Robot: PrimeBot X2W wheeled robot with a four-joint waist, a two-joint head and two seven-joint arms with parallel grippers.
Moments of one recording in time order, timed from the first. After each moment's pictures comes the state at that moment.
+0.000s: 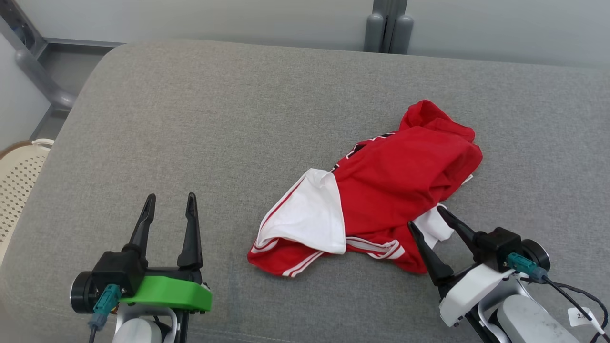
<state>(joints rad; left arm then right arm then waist) -0.10 0.05 -0.10 0.17 -0.23 -0.06 -0.26 -0.22 -0.30 0.42 0.36 0.35 0.13 -0.26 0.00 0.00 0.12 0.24</state>
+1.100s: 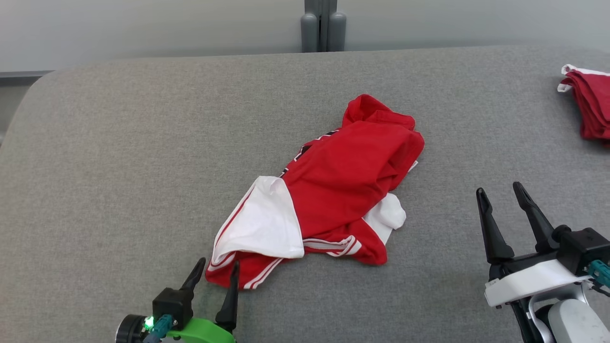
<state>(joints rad) -0.06 0.05 -0.22 0.43 -0.18 -0.11 -0.26 -0.05 -0.22 0.06 0.11 0.29 0.13 -0.26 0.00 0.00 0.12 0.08</state>
